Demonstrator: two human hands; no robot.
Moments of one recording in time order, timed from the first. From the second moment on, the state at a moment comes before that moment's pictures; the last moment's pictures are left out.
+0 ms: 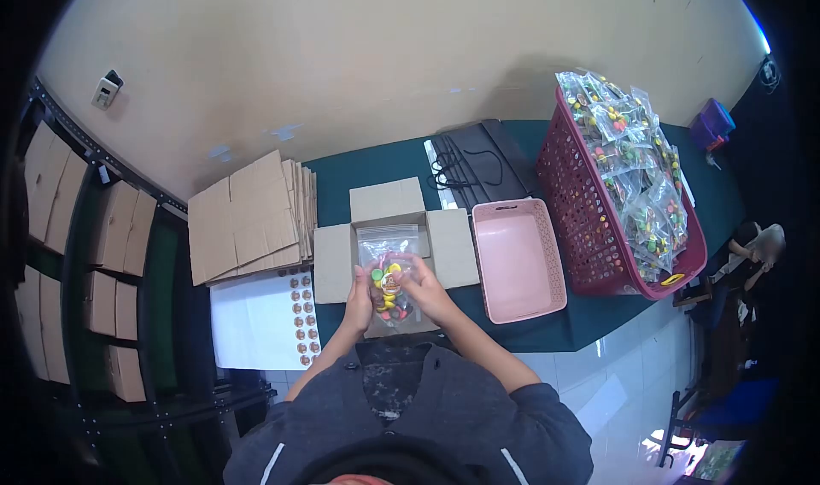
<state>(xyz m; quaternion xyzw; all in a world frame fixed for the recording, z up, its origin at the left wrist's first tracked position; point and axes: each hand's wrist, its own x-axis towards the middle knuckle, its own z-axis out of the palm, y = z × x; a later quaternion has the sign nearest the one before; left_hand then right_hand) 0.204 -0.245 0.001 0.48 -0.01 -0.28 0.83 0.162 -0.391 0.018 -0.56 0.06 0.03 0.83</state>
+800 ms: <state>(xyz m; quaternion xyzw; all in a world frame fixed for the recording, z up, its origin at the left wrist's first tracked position) 0.232 -0.228 0.020 0.63 -0.24 -0.23 0.70 0.165 -0.416 0.031 -0.72 -0.02 0.01 0.70</state>
